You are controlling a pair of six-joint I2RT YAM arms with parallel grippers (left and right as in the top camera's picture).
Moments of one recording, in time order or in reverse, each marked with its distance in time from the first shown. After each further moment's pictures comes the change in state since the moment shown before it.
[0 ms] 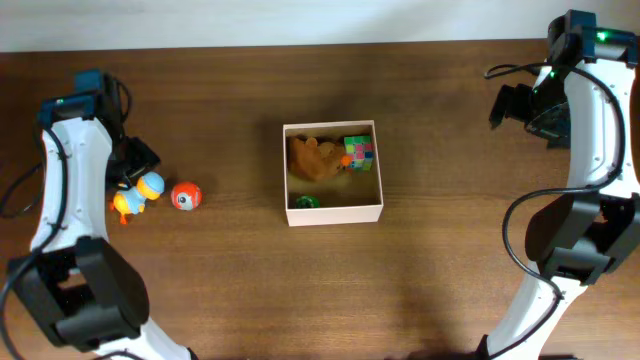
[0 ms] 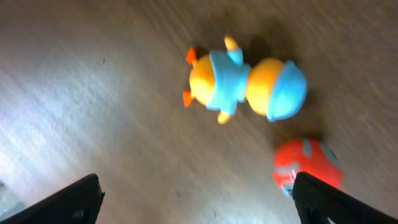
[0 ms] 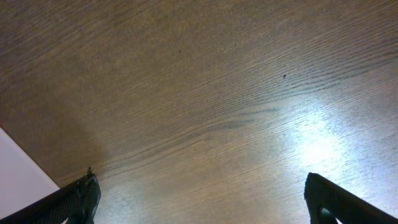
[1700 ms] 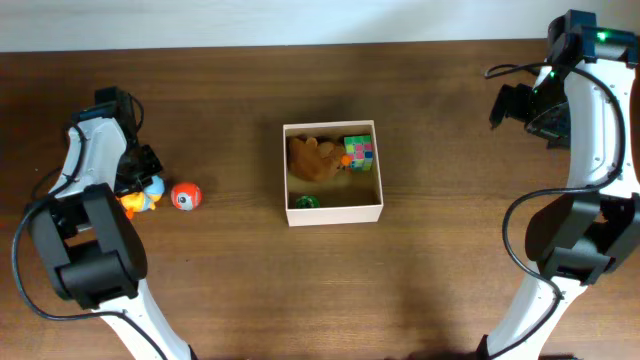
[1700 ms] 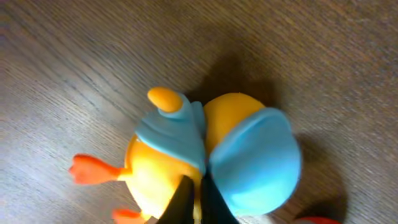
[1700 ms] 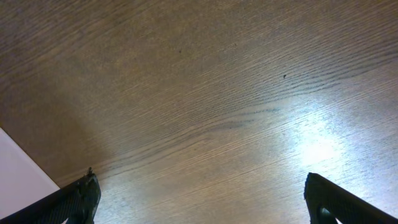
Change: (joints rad) left arm 0.021 0.229 -0.048 0.236 0.087 0.206; right arm 0.000 0.000 0.000 0.000 0.000 0.000
